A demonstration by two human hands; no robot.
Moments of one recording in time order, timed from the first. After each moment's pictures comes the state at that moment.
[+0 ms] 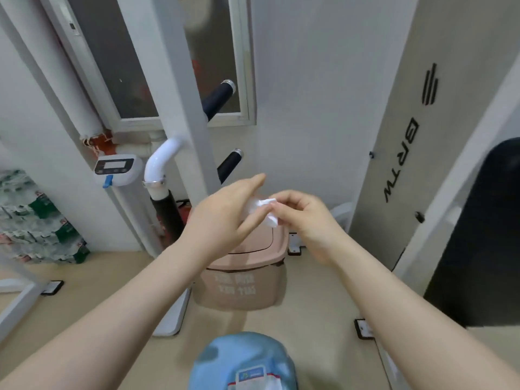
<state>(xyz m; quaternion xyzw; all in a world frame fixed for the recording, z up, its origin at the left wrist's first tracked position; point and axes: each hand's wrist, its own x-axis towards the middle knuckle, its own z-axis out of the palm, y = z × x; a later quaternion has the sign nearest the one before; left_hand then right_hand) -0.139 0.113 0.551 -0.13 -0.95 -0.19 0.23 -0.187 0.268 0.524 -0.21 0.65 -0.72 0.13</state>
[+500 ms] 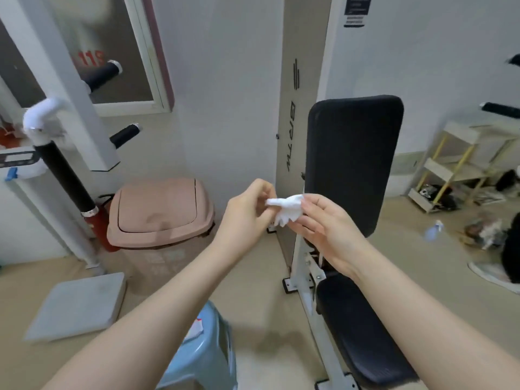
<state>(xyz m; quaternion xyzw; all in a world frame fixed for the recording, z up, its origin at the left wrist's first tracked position) -0.013 0.368 0.504 -0.17 -0.85 -0.48 0.13 -0.002 0.528 0.495 -0.05 0.61 -0.79 0.07</state>
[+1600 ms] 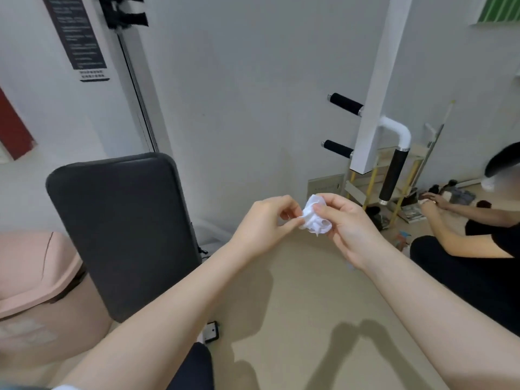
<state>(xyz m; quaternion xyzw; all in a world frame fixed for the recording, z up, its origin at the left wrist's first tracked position) -0.150 0.972 0.555 -0.30 -0.87 -0.37 0.10 -0.131 1.132 0.546 0.01 0.62 -0.78 -0.03</state>
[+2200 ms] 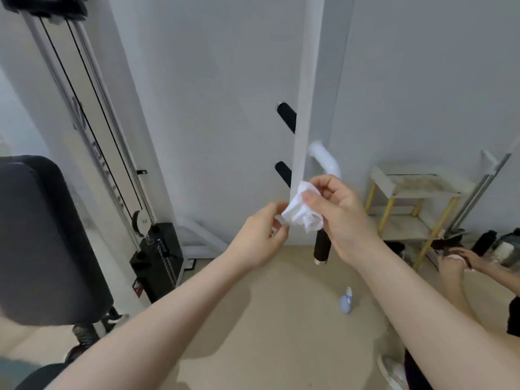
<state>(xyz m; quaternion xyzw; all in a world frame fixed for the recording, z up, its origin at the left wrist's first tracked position) -0.297 1.272 0.523 -0.13 -0.91 -0.39 0.10 -0.313 1.417 0.551 -0.17 0.63 -0.76 -0.02</state>
